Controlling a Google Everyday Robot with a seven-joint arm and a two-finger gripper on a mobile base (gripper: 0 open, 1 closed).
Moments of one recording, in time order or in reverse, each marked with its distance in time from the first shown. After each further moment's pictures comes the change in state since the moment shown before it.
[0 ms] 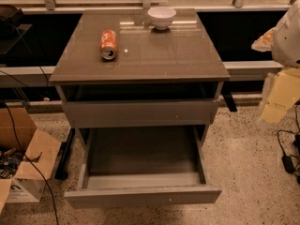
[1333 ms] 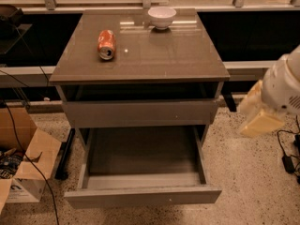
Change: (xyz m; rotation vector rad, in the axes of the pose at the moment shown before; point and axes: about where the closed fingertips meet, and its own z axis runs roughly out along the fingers) arm 0.021 0.034 0.071 -0.102 -0.076 0.060
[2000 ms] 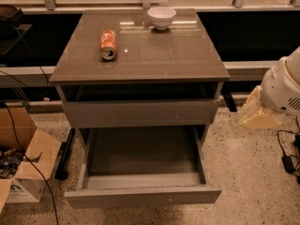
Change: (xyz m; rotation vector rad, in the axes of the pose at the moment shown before) arm 0.002 0.003 0.002 -0.003 0.003 0.004
